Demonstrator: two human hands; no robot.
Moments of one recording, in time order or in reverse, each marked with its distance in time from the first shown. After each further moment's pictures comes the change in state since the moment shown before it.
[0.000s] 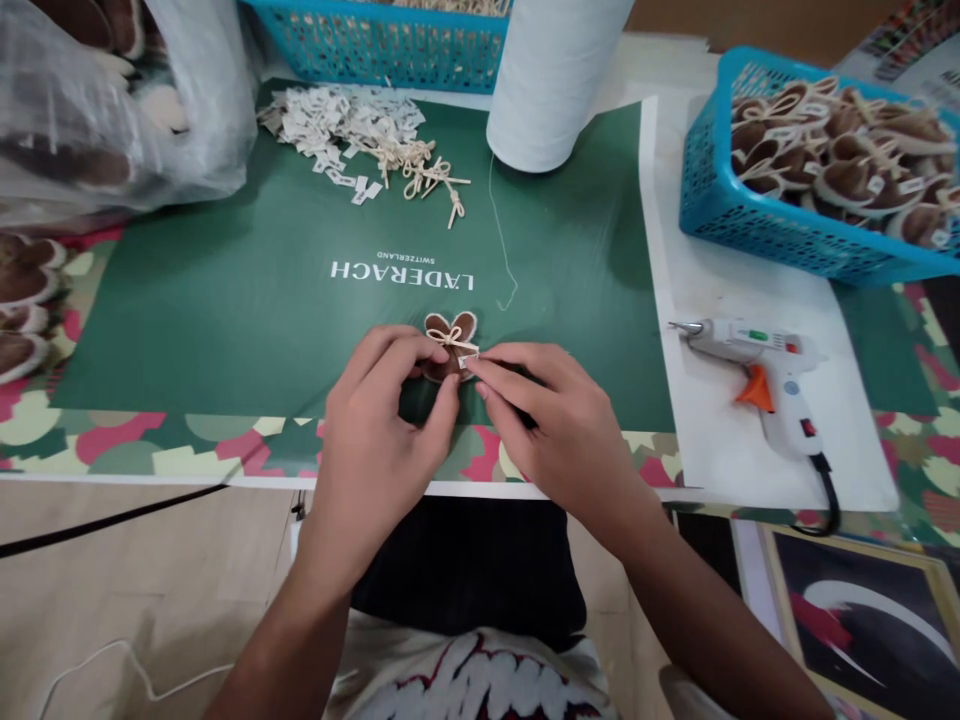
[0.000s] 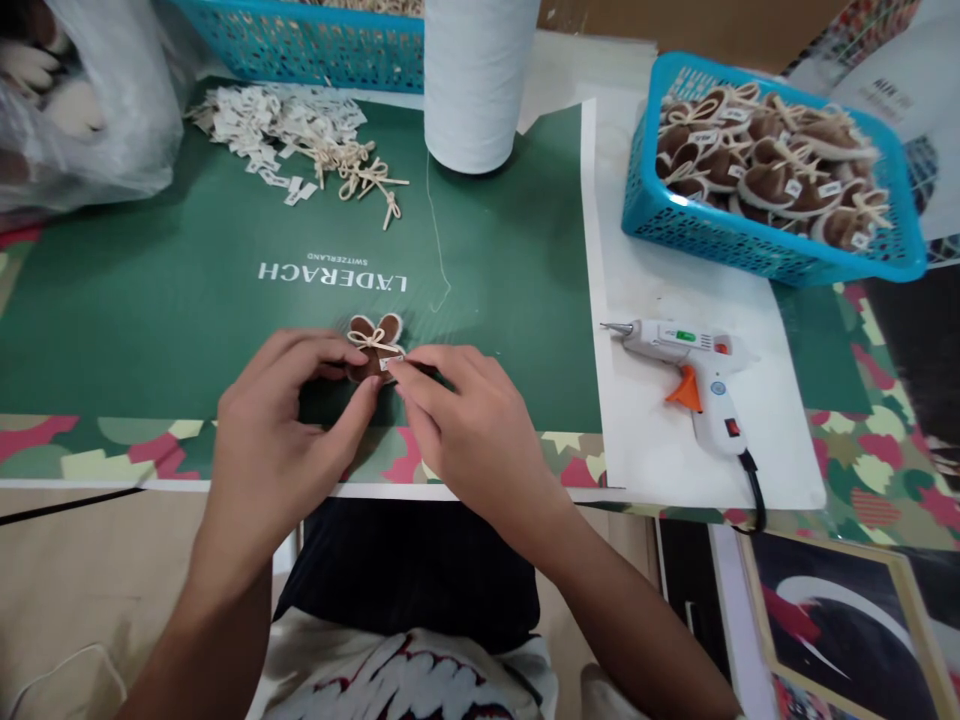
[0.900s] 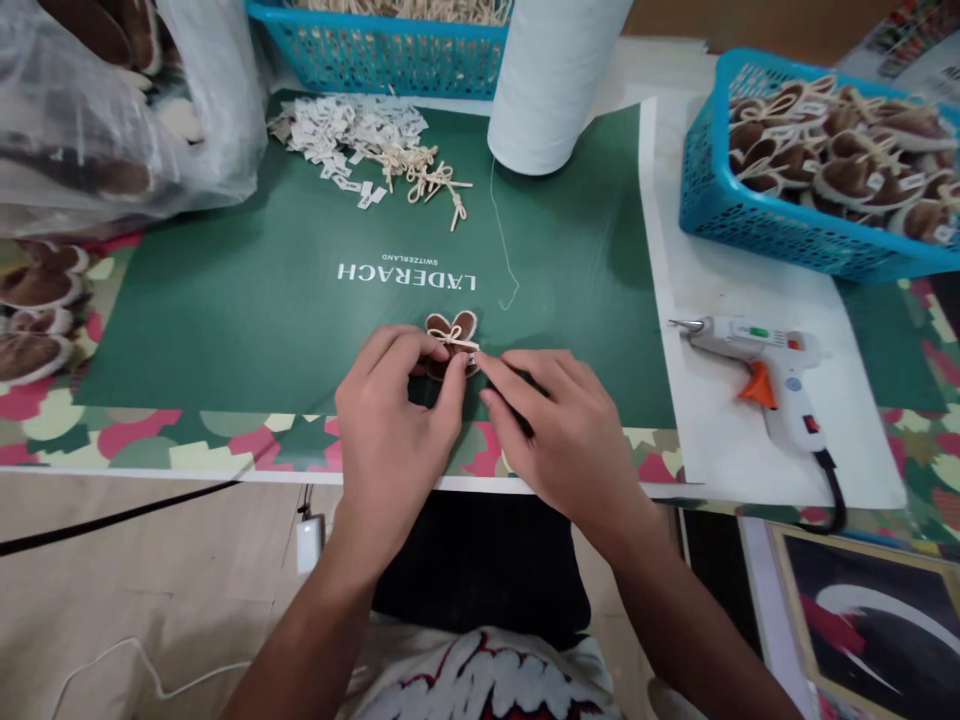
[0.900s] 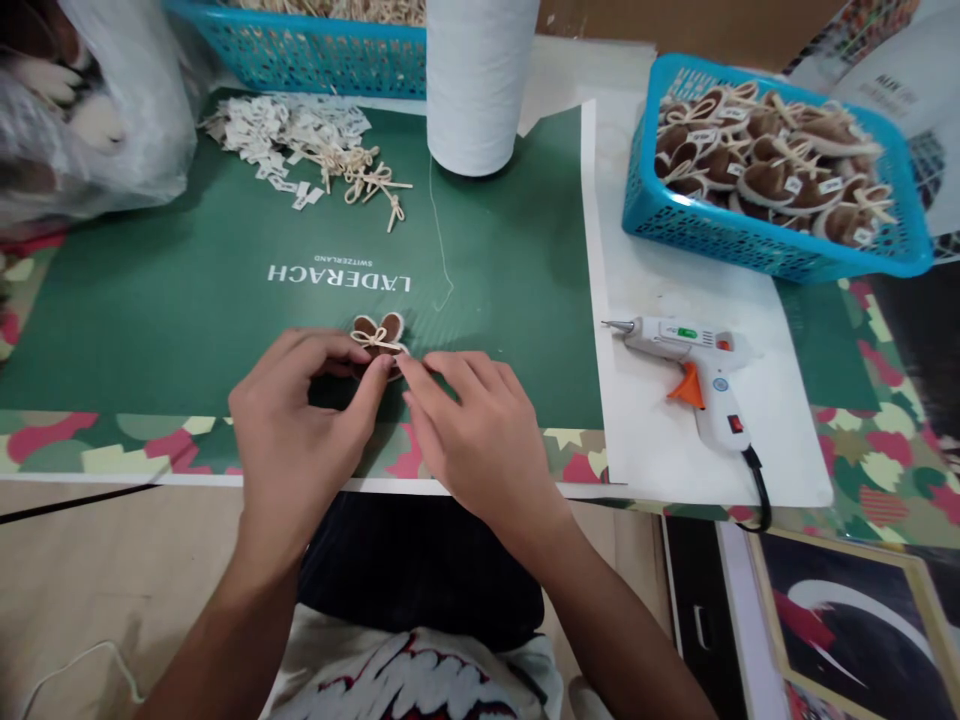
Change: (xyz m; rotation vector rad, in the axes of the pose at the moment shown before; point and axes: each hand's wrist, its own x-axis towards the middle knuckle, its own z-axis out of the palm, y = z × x) left_hand 0.002 0.005 0.012 0.076 0.133 -0.043; right_hand -0.008 -0.007 -0.003 -0.175 -0.050 0.013
